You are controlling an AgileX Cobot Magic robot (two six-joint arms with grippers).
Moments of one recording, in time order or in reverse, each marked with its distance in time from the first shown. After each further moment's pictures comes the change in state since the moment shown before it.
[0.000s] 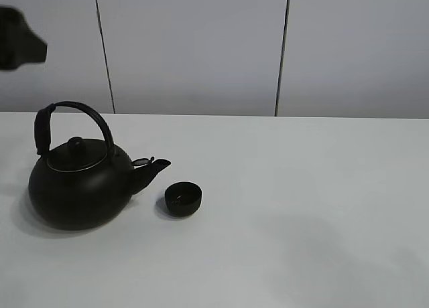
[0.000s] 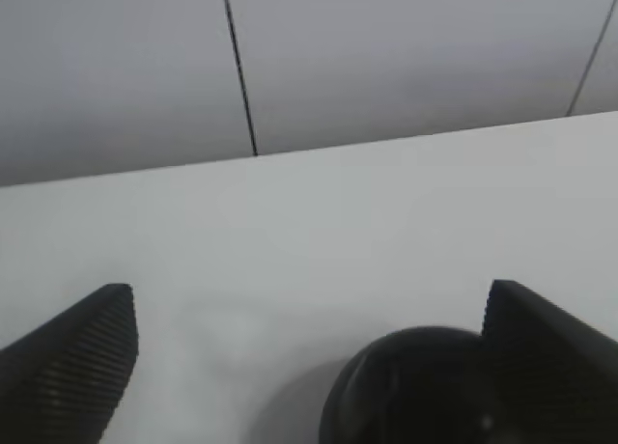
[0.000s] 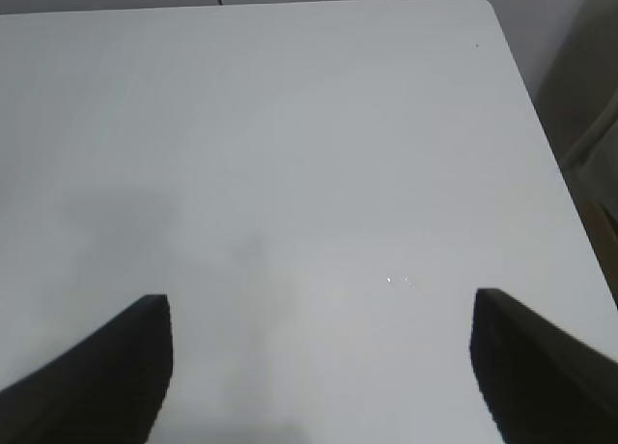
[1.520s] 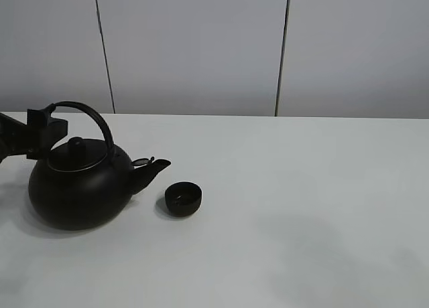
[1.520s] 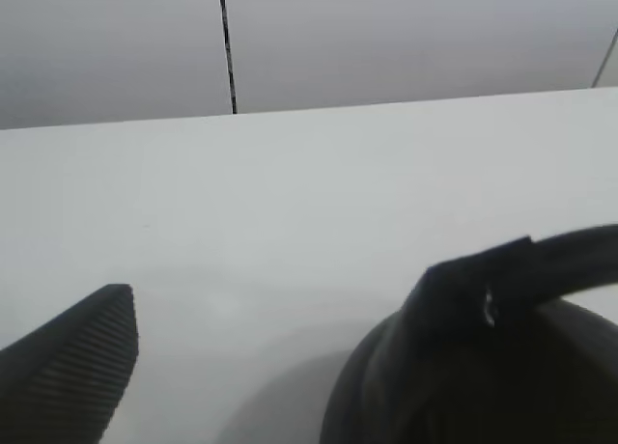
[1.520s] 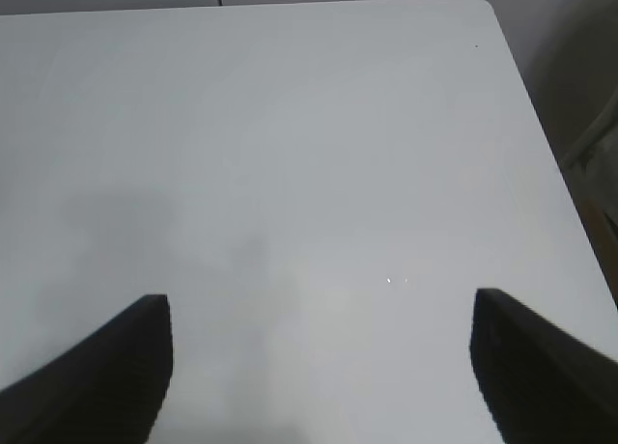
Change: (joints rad) left arm 0.076 0.476 0.166 0.358 -0.710 -0.364; right arm 0.000 0.000 0.000 0.000 -0.001 0.000
